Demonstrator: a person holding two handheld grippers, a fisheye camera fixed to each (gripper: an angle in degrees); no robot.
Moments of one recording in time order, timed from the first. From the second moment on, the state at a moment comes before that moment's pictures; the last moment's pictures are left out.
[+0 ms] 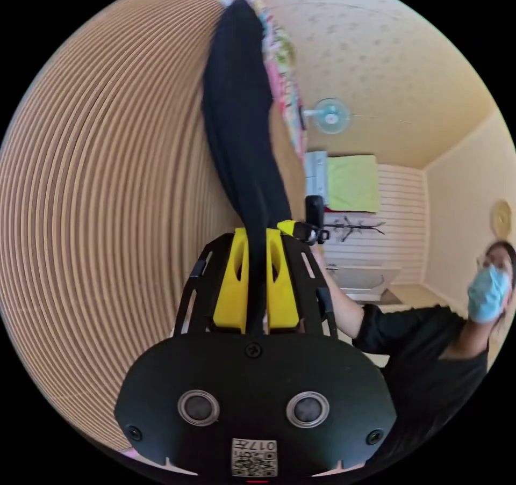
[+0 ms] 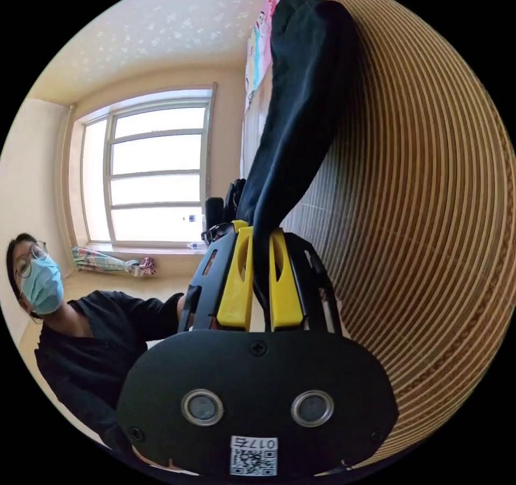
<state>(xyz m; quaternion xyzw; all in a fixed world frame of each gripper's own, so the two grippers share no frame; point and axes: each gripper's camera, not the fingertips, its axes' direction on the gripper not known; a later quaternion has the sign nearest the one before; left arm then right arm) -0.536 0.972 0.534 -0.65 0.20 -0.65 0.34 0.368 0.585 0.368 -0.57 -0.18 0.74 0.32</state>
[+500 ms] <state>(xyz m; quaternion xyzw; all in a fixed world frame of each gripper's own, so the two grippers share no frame) -0.592 0.577 0.742 -0.43 0.41 -0.50 0.63 0.490 0.133 0.624 -0.41 -0.39 0.58 0.58</state>
